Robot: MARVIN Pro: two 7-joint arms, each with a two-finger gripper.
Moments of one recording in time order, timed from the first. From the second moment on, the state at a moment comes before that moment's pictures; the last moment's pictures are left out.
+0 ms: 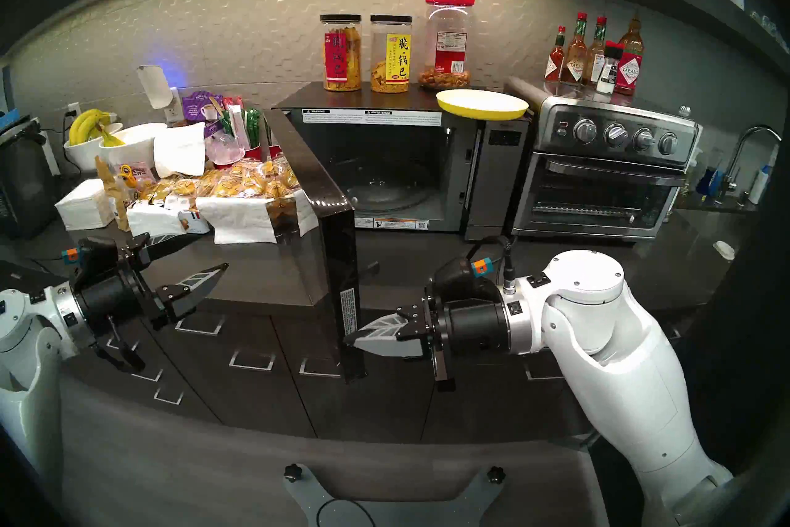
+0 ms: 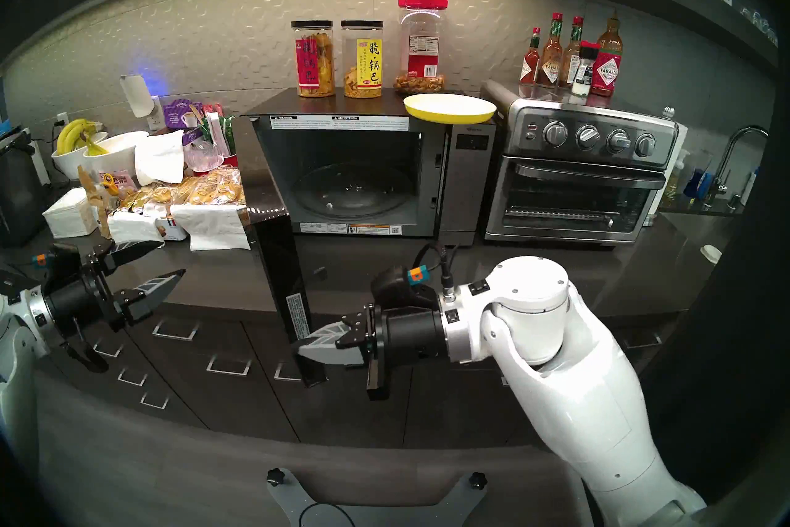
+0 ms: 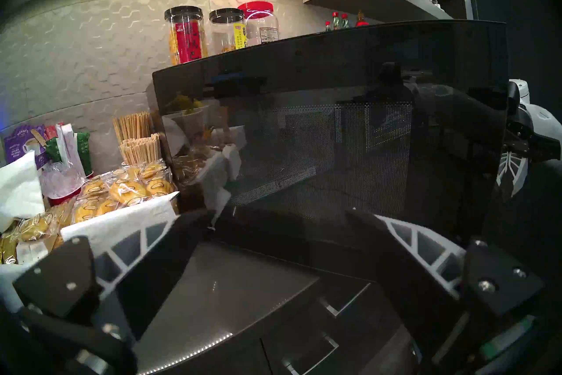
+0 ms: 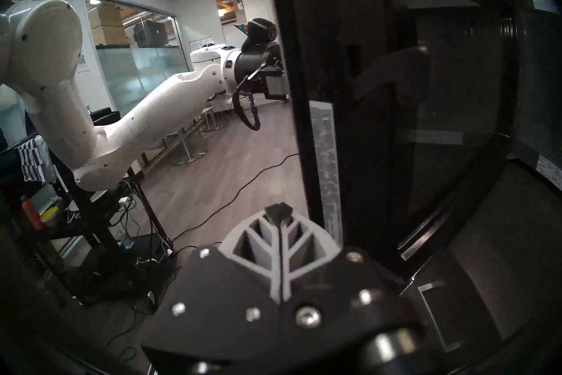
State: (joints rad) left arm 2.09 -1.07 -2.32 -2.18 -0.61 0.36 -0.92; right arm -1.47 -1.09 1.25 -2.13 0.40 0.71 1.12
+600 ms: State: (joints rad) left arm 2.09 -1.07 -2.32 -2.18 -0.61 0.36 -0.92; right arm -1.48 -1.10 1.20 -2.15 0.38 0.70 1.10
